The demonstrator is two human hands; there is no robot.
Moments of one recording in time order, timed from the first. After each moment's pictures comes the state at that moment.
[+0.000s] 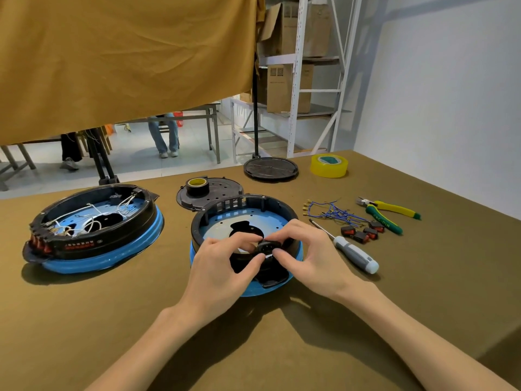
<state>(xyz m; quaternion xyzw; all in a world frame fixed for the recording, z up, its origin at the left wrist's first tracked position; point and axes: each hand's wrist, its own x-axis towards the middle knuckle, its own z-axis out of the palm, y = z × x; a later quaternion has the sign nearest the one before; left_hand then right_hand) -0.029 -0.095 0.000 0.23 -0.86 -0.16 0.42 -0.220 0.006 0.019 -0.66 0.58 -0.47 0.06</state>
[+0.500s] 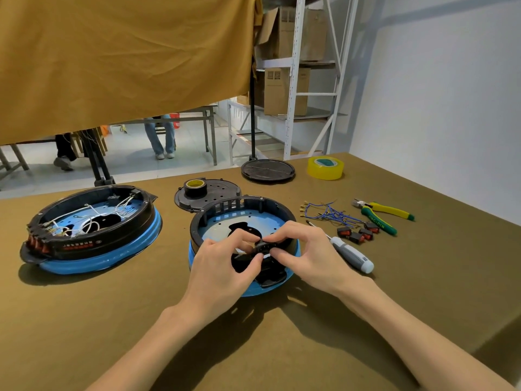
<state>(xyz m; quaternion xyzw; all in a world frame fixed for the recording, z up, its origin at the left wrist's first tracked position) -0.033 -0.095 -0.001 0.23 -0.86 -0.16 0.42 -0.223 0.006 0.026 -0.66 0.59 -0.47 0.08</state>
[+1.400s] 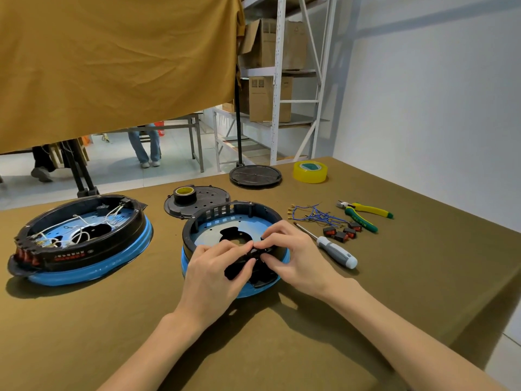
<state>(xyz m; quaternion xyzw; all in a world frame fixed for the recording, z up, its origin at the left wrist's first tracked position) -0.027 -0.086 -0.002 0.19 -0.88 -0.11 0.42 -0.214 0.015 0.023 -0.67 0.61 -0.42 0.01</state>
